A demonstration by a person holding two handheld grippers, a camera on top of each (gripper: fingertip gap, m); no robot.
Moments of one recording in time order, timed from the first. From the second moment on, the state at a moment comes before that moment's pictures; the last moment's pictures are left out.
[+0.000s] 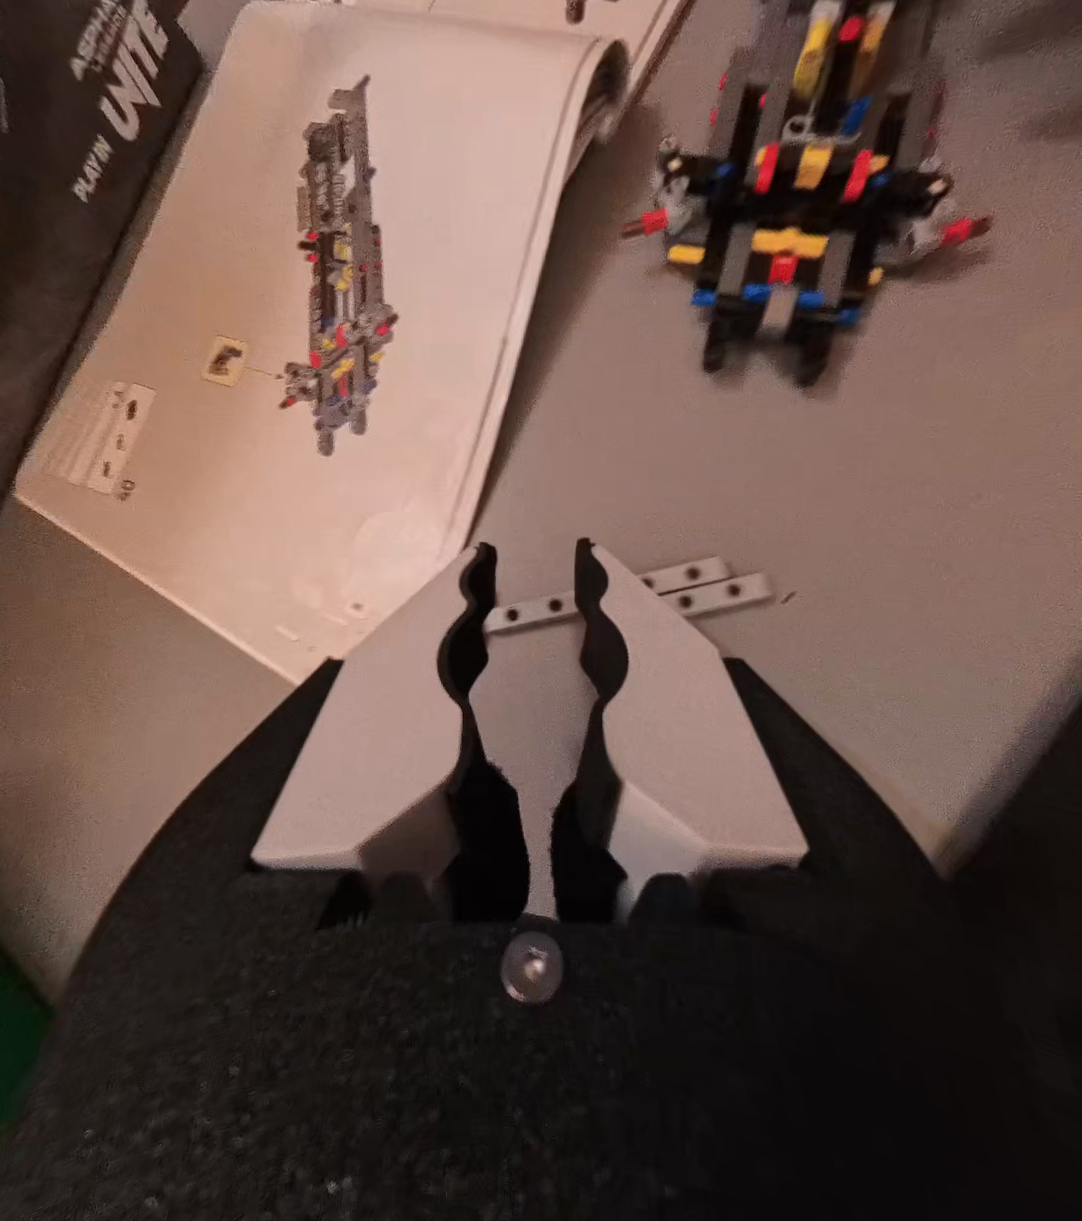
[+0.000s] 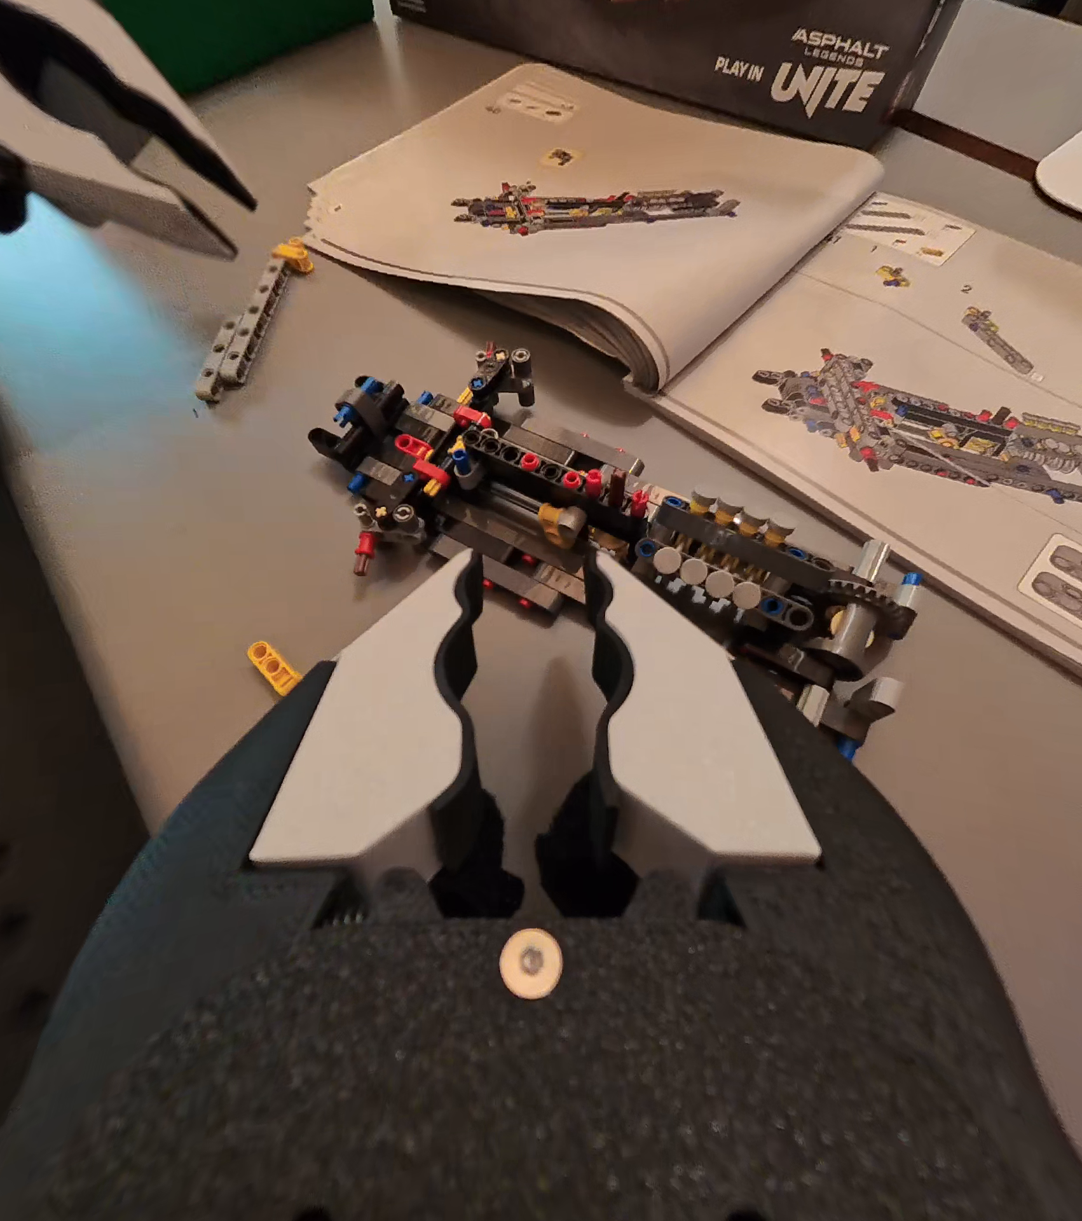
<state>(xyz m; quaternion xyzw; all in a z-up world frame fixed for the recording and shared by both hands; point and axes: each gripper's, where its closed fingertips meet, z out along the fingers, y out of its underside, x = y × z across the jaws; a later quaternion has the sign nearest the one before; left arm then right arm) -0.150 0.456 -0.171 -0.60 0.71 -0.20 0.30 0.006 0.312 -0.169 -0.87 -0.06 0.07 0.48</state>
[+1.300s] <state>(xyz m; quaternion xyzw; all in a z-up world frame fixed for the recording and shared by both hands) -0.117 0.405 -0.130 -0.52 0.77 -0.31 0.21 0.048 0.367 -0.187 -0.94 -0.18 0.19 0.22</state>
